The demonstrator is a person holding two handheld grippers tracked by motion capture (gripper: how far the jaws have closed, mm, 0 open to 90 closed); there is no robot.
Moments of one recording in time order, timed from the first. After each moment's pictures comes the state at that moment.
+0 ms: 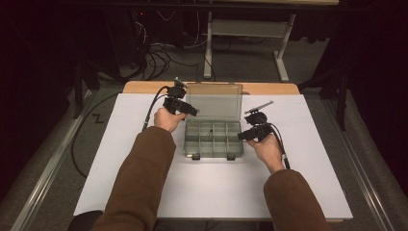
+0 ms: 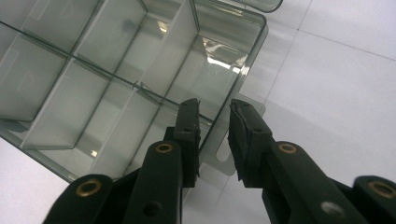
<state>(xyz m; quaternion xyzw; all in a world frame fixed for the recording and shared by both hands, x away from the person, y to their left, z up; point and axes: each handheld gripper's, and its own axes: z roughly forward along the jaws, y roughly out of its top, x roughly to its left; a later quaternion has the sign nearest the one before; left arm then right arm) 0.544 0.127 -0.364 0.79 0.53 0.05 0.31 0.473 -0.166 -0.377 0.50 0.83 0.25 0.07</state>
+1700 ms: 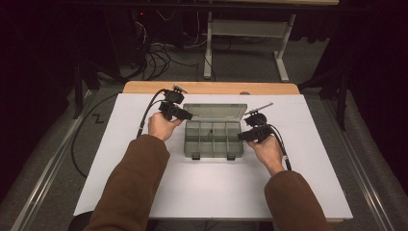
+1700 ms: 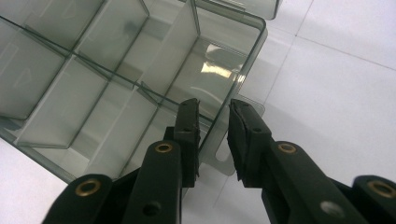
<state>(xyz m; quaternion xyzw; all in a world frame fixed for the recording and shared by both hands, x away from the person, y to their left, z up) 0.509 0.131 -0.352 0.81 0.48 0.09 0.31 0.469 -0.165 -0.379 0.49 0.83 0.26 0.09</state>
